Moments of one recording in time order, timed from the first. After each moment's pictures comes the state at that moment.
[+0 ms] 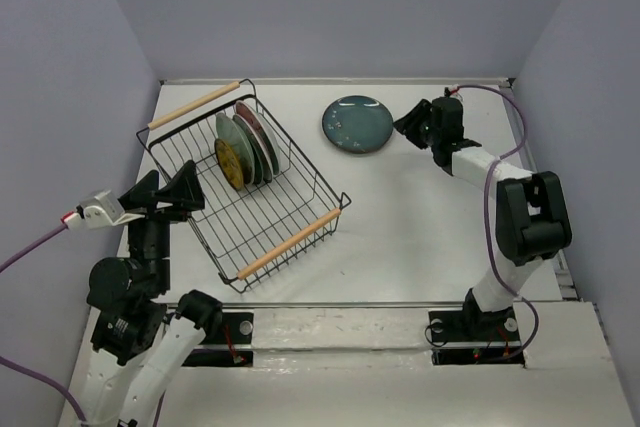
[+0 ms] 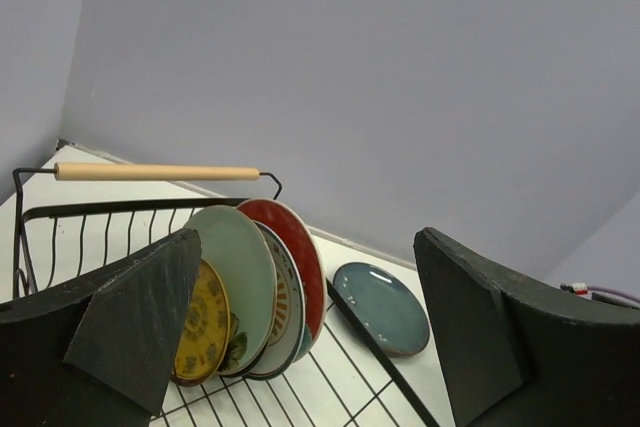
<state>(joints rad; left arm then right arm) -0.44 0.22 0.74 -0.16 -0.48 -0.34 0.22 1.72 1.12 0.15 0.00 0.76</state>
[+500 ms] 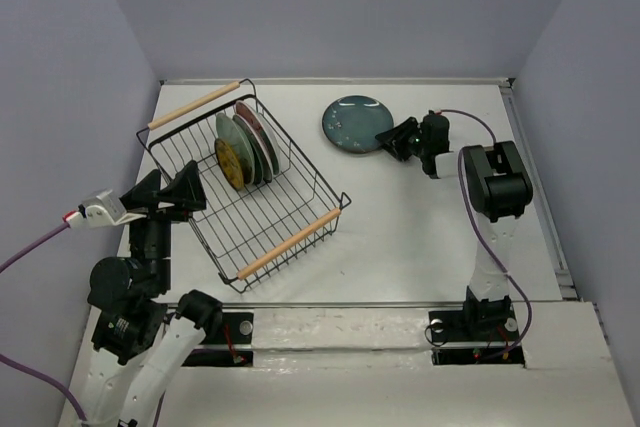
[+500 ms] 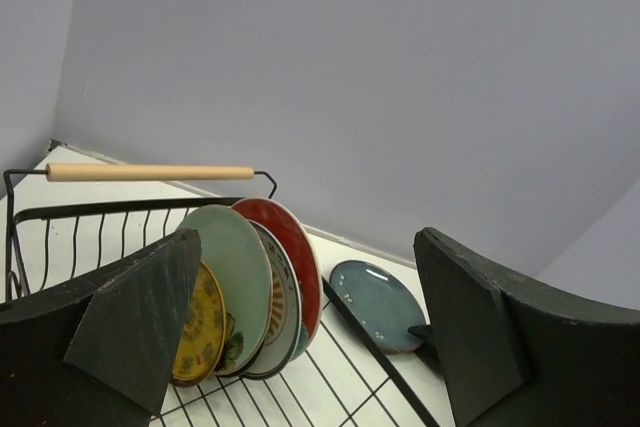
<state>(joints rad) -0.44 0.22 0.73 -0.15 -0.46 -0.34 0.14 2.14 1.15 0.52 -0.34 1.05</state>
